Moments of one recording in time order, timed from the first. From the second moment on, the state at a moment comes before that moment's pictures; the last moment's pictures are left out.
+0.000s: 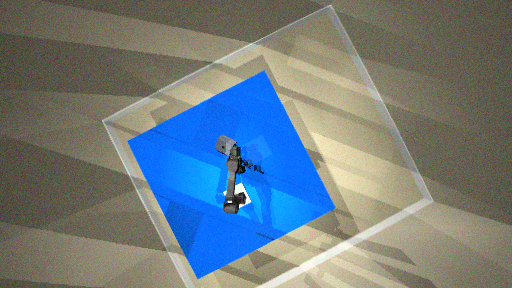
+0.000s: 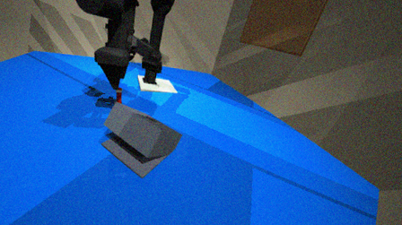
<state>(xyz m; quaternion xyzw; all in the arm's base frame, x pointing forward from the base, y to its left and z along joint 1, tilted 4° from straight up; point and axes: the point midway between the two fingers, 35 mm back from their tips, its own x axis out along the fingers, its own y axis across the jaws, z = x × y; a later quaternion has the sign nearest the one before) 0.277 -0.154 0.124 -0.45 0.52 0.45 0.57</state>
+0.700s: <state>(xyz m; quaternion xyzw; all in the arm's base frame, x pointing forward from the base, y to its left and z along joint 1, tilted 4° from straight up) 0.279 -0.152 0.090 -0.45 0.52 0.45 0.57</state>
